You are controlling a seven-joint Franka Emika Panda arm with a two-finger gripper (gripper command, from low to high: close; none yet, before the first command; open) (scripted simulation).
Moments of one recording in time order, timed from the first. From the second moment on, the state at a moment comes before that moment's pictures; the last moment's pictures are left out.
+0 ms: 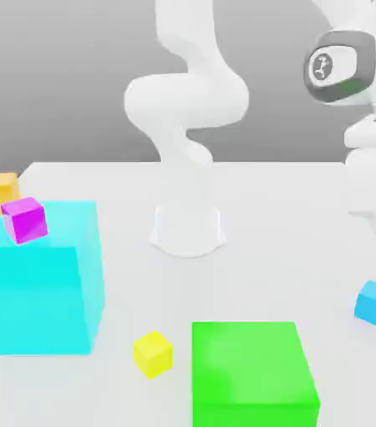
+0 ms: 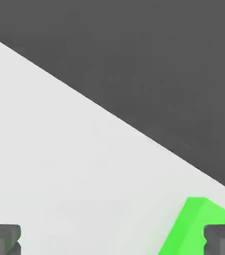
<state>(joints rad) 0.30 -0.05 0.42 -2.55 -0.11 2.66 0.90</state>
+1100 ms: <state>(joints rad) 0.06 -0.12 0.18 -2.55 -0.15 2.43 0.80</state>
